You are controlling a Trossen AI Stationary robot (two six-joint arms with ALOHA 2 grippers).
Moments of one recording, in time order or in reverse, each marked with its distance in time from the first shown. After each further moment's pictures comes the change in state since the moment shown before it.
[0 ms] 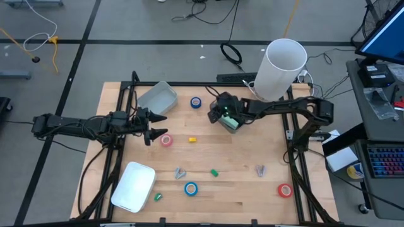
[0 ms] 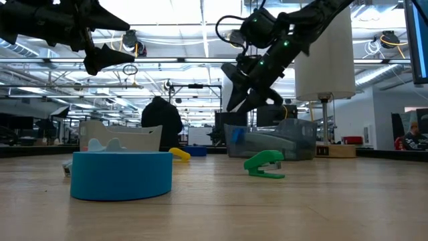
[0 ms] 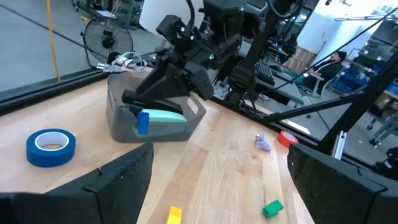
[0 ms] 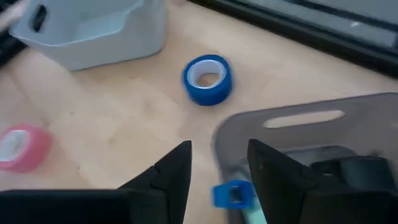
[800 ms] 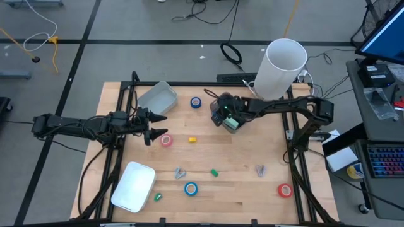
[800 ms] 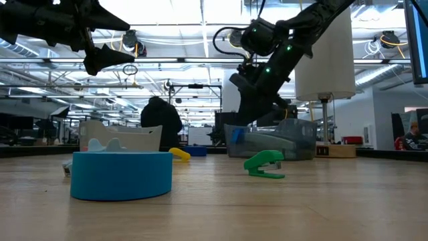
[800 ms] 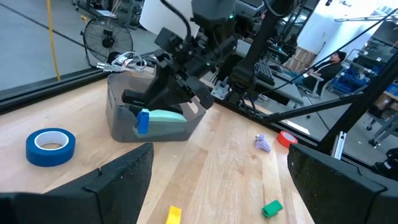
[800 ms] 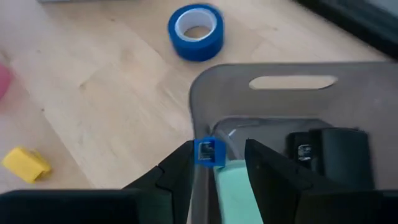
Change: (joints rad) left arm 0.000 0.000 0.000 0.000 0.000 -0.005; right arm -0.033 0.013 0.000 -0.122 -0.090 -0.129
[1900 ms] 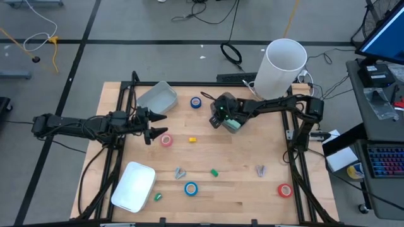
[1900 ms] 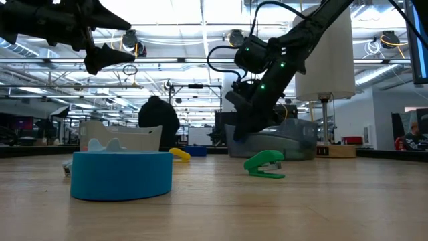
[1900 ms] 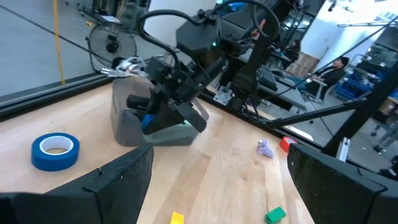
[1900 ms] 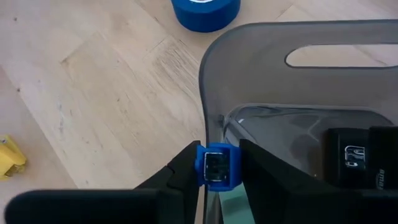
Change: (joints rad) left arm 0.000 0.000 0.000 0.016 -0.021 0.003; right arm -0.021 0.114 0.002 0.055 -0.071 -0.013
